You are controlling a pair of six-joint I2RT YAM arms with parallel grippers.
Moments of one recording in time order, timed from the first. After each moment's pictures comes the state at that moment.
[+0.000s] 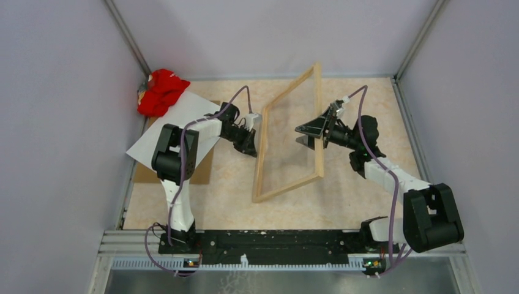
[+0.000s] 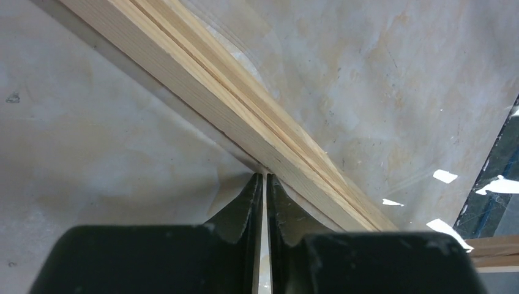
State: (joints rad) left arm -0.31 2.02 1.30 -0.46 0.76 0.28; right arm 0.26 1.29 0.61 0.69 -0.89 1.34
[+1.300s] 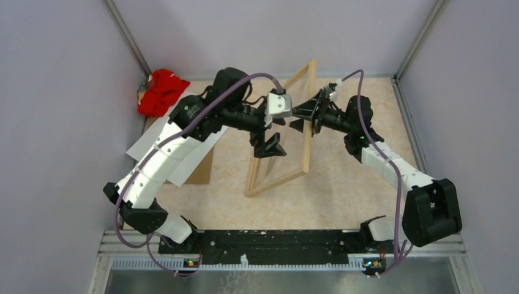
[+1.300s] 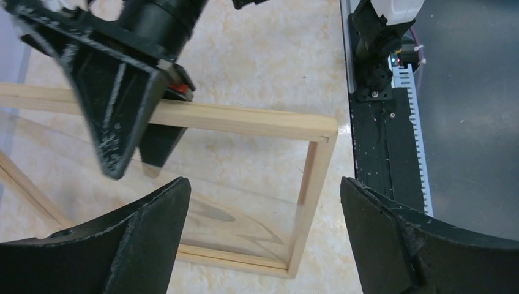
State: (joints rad) left arm -0.73 1.50 1.94 -1.03 0.73 0.49; right arm 0.33 1.33 0.87 0.43 -0.81 1.35
